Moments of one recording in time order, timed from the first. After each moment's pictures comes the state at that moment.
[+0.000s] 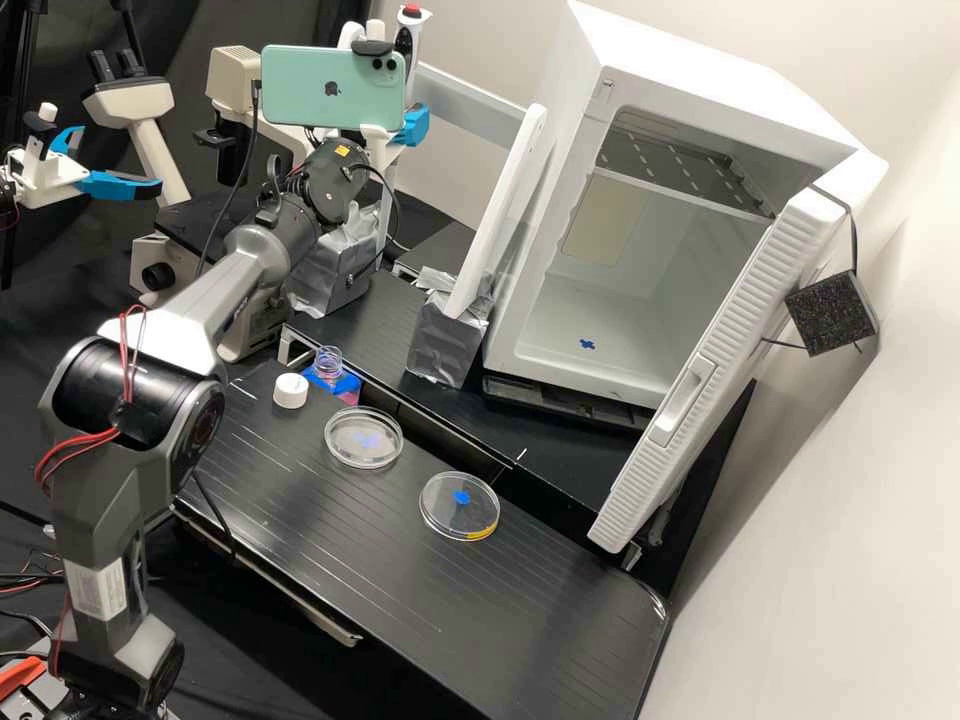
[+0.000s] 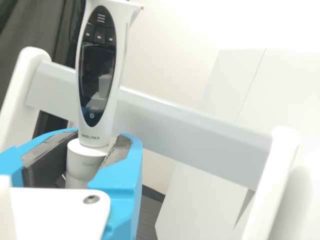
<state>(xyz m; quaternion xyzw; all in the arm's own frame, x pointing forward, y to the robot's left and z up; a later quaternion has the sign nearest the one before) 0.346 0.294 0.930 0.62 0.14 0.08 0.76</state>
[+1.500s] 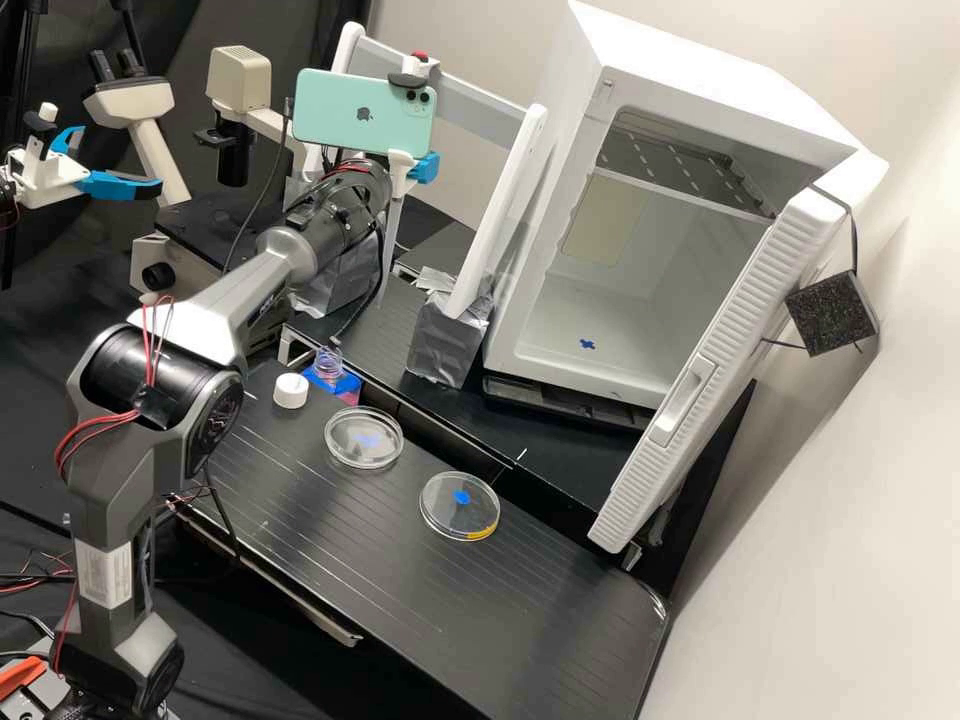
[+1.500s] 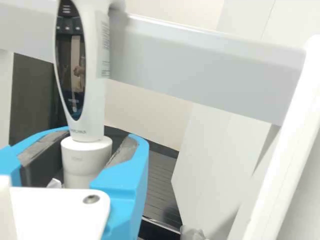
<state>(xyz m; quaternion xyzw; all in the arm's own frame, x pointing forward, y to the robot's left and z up) 0.370 0.270 0.926 0.64 0.17 0.00 0.75</state>
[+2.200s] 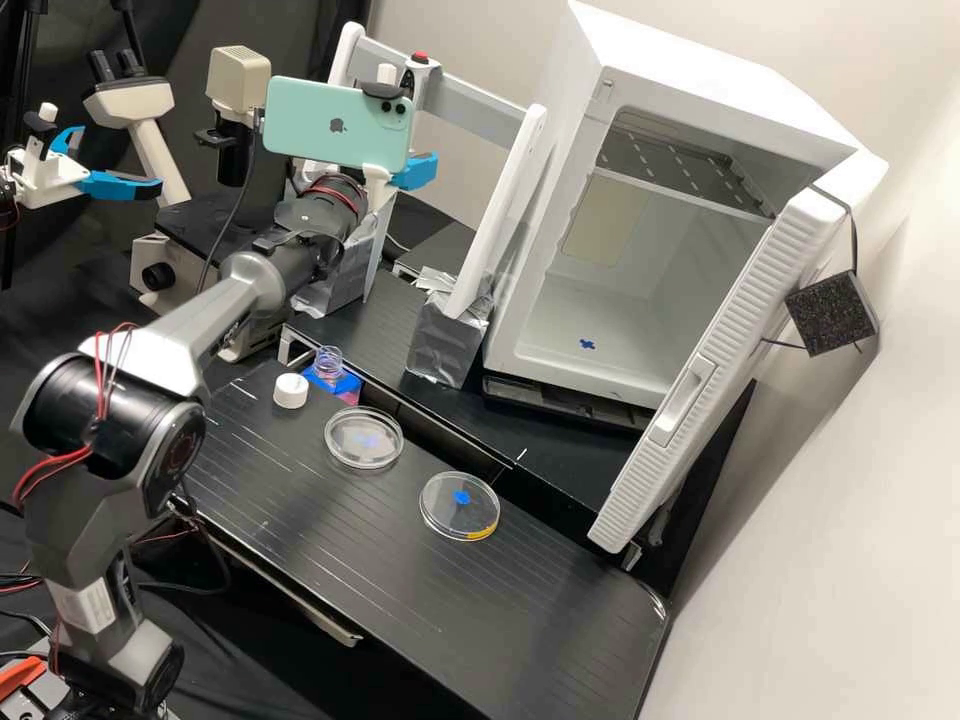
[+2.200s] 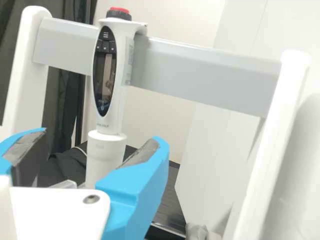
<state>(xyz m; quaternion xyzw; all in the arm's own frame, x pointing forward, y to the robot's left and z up) 0.321 0.264 0.923 0.65 0.17 0.04 0.74</state>
